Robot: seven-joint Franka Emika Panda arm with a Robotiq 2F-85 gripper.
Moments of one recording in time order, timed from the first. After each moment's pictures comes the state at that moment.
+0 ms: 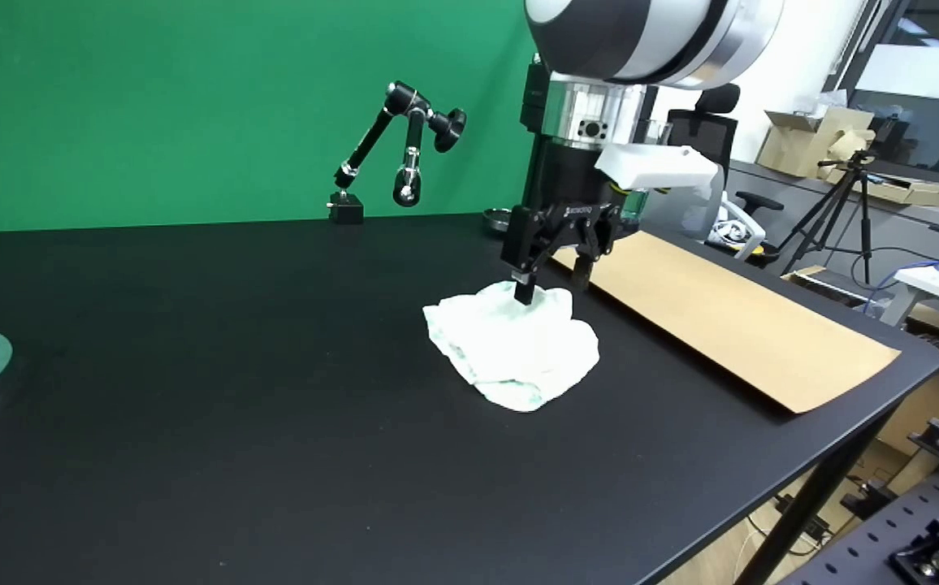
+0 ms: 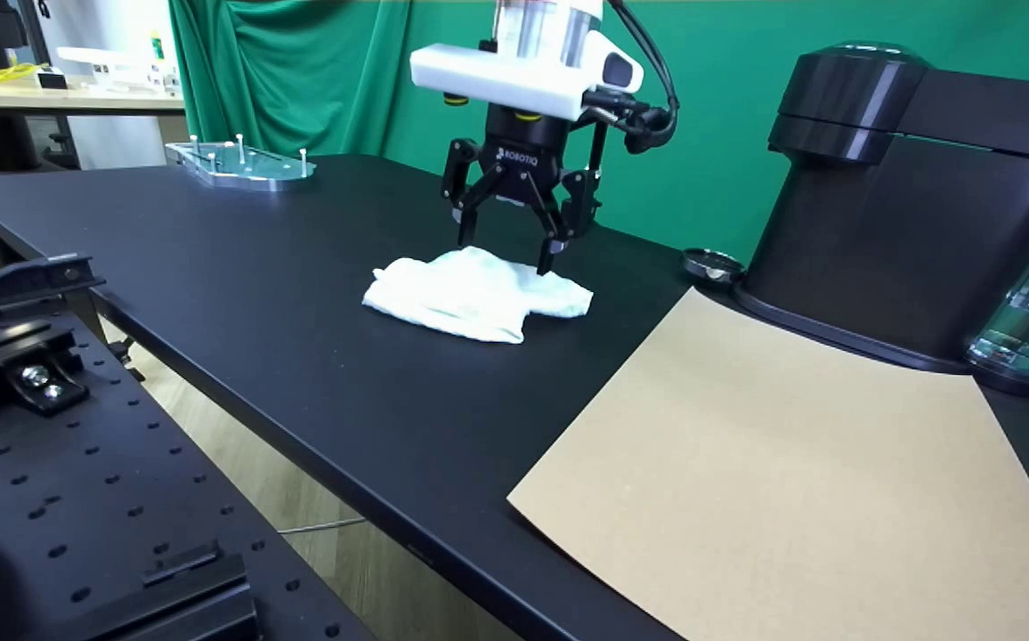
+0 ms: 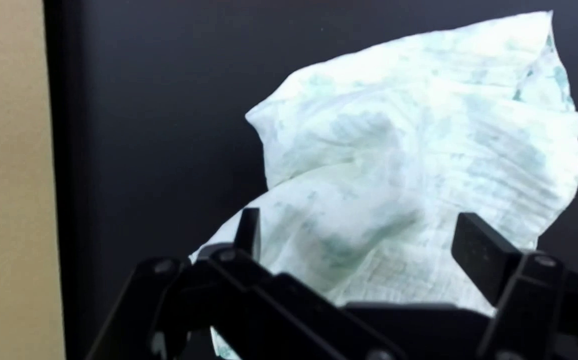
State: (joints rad) arm -0.01 0.27 0.01 -2.48 0.02 2.71 -0.21
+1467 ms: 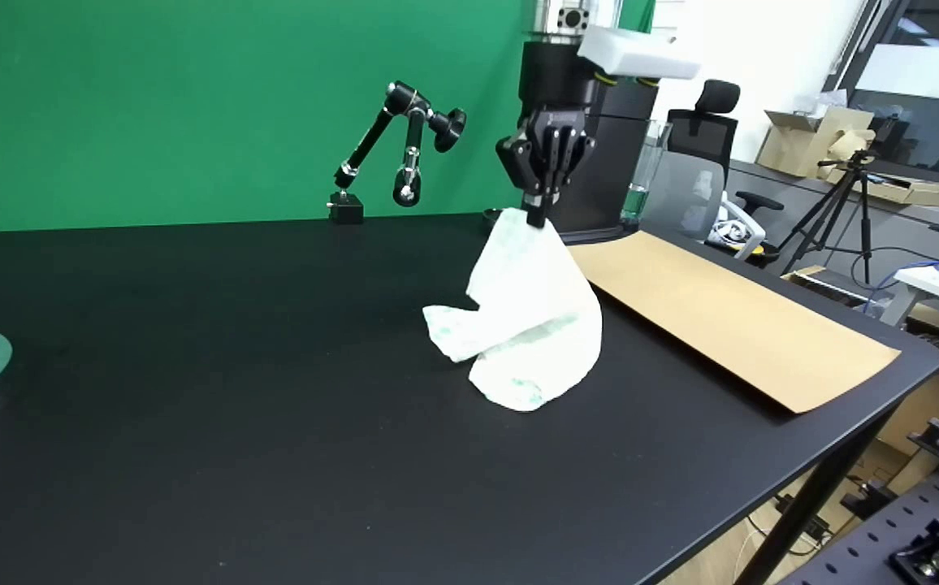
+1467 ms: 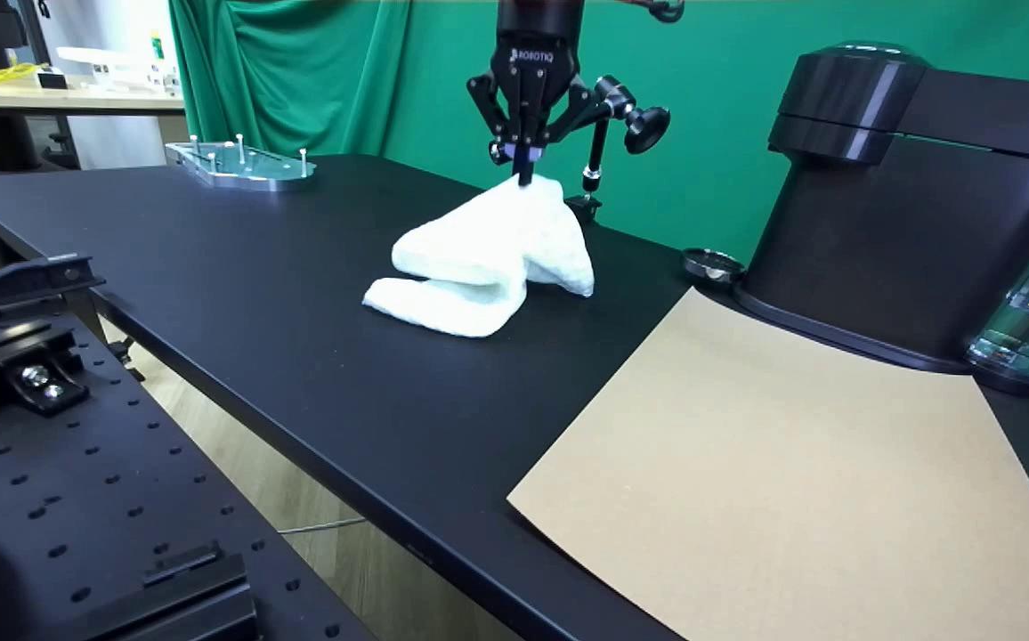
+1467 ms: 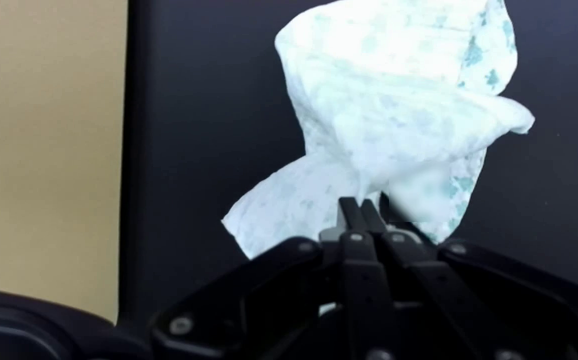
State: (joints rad) arm 0.03 0.11 0.01 -2.39 -0.11 2.51 -0.11
